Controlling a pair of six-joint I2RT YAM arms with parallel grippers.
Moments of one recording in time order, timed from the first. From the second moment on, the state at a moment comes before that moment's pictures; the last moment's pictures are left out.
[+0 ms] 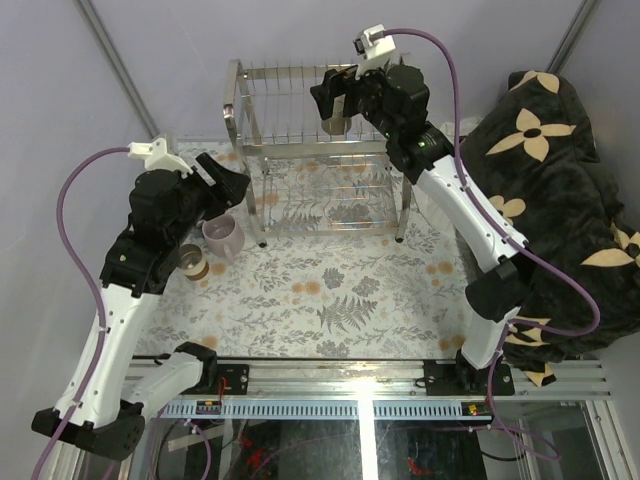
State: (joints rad) left arm -0.29 0.95 1.28 -0.60 -0.04 -0.67; right arm 0.56 1.80 1.99 -0.09 -0.05 0.07
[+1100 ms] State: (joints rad) left arm -0.29 0.93 1.24 -0.63 -0.05 -0.67; right arm 0.52 1.97 2.15 -0.26 -0.19 0.08
